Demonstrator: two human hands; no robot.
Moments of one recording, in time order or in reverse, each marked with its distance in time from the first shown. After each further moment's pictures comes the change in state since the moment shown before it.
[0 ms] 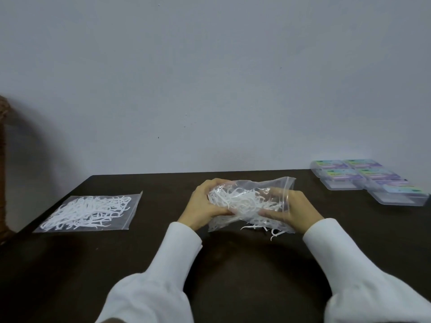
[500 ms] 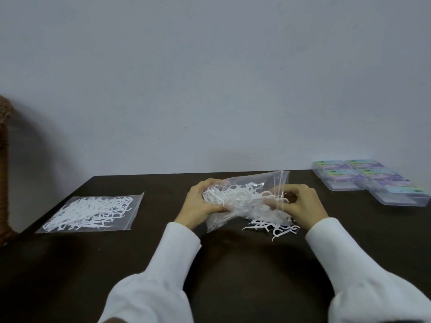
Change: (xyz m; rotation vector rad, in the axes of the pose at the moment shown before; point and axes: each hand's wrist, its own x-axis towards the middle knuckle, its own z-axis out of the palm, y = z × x) left_hand 0.002 -0.007 -0.008 -0.027 0.067 -0.075; right_hand -0.005 -0.003 -0.002 0.363 0.233 -0.006
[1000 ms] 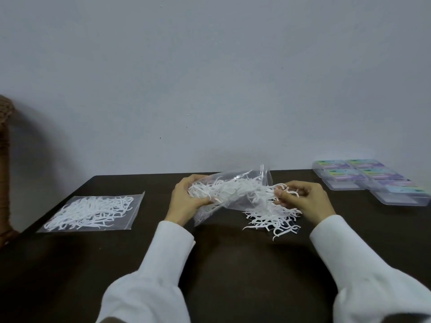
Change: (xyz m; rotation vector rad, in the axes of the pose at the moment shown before) left_hand 0.003 -0.009 -0.018 0.017 0.213 -0.034; right_hand 0.008 0.016 -0.007 0.256 0.092 0.131
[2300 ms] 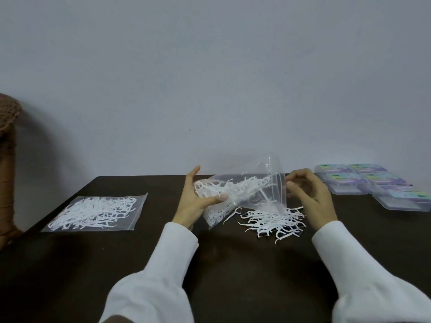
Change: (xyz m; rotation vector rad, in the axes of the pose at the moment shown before) left_hand -0.009 0.016 0.010 -0.302 -0.034 -0.033; right_hand -0.009 -0.013 0.005 -0.004 0.137 -0.308
